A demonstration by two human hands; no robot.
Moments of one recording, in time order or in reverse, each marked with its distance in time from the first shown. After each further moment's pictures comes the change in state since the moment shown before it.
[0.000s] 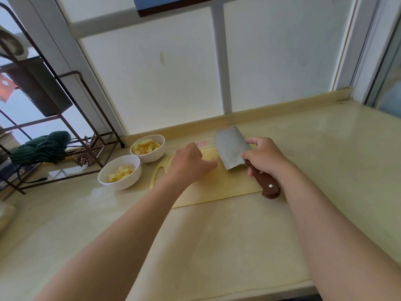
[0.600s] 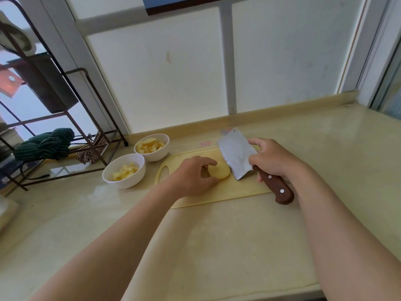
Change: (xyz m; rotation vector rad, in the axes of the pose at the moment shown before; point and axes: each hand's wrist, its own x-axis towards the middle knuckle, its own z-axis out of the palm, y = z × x) left_hand -0.001 -0.040 0.008 -0.007 -0.204 0.267; right_hand -0.005 -0.004 -0.008 -0.104 -0.126 -0.021
